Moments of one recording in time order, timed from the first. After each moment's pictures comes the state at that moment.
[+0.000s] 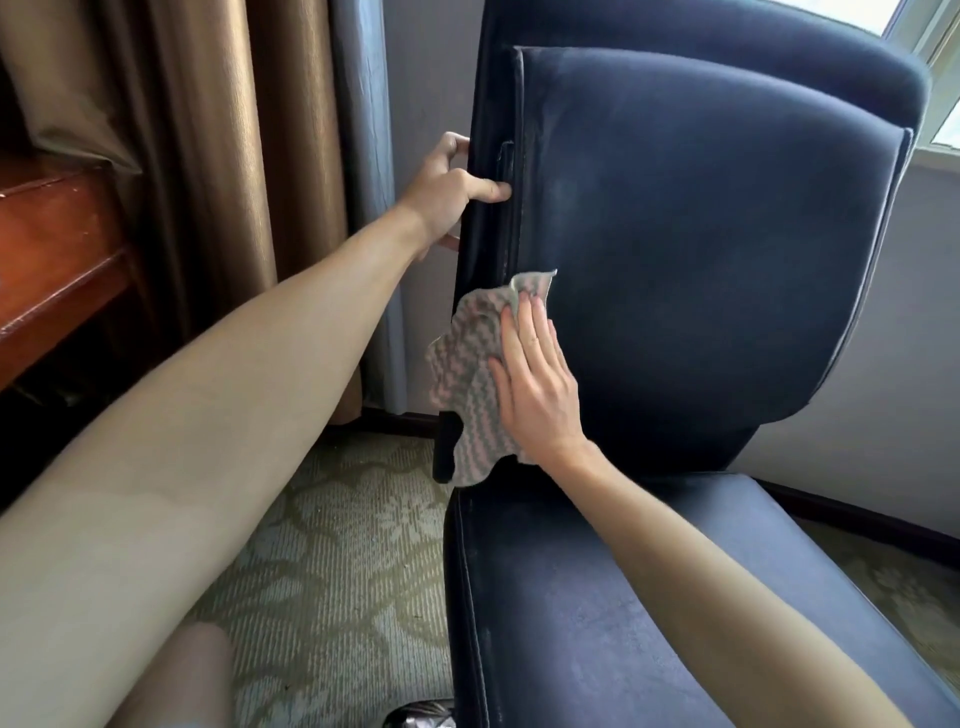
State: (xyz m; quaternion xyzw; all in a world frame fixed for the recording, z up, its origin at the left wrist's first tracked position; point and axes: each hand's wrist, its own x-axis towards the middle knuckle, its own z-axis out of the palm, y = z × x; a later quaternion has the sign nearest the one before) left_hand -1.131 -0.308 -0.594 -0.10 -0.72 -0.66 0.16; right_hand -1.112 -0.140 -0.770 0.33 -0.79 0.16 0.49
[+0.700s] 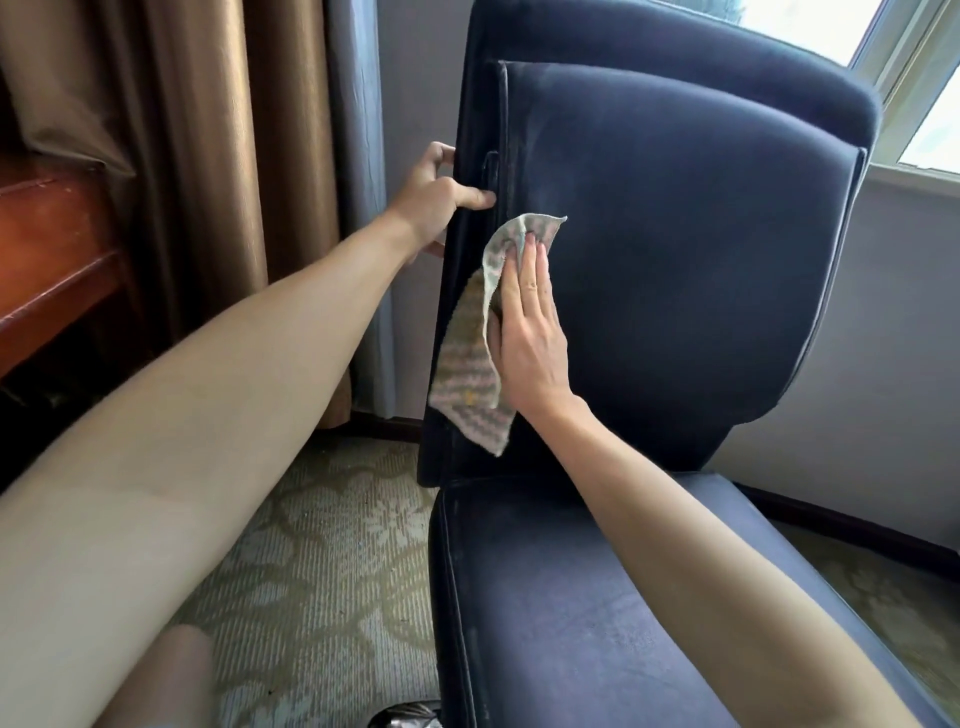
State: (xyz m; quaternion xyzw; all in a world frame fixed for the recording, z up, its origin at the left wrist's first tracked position) left_hand -1.125 -0.307 -0.595 -0.09 -0.72 -0.67 0.17; right_hand -1.112 -0.154 -0.712 0.29 -0.79 0.19 0.50
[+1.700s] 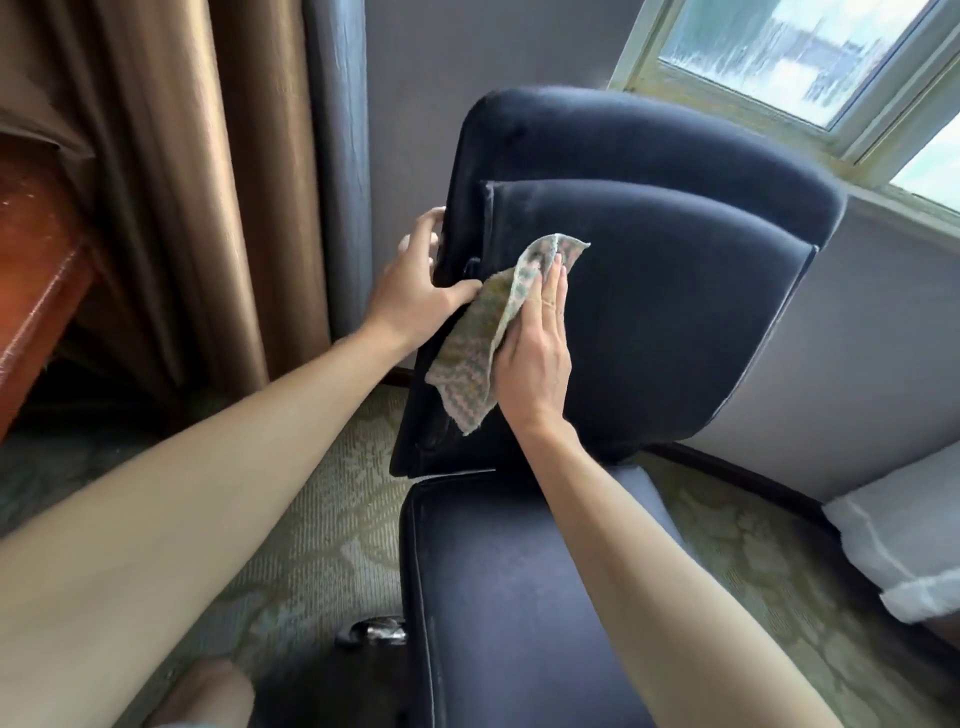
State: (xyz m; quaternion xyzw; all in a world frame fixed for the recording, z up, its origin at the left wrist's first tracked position) left_hand -1.114 -0.309 -0.556 -0.02 -0.81 -0.55 0.19; right_hand -1.093 -0.160 -0.582 0.14 -0.90 0.27 0.32
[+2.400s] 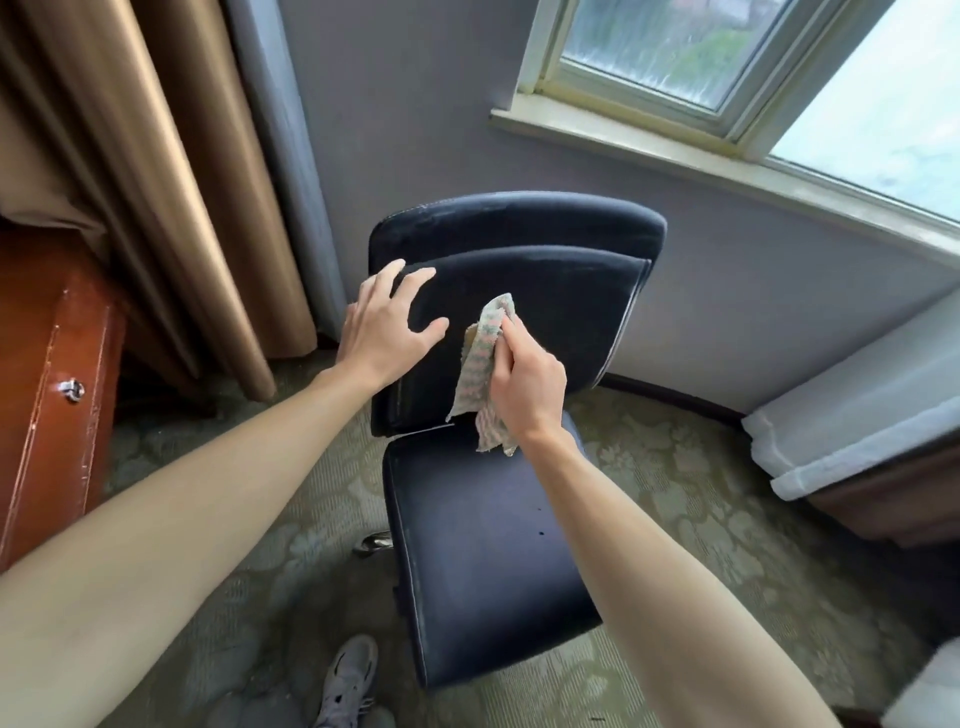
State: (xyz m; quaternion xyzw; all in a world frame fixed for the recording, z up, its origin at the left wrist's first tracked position) left_hand -1.028 -0.260 -0.392 -0.03 -0.94 -0.33 0.12; right_hand -0.989 -0.083 -0.384 0.04 -0.93 0.29 0.21
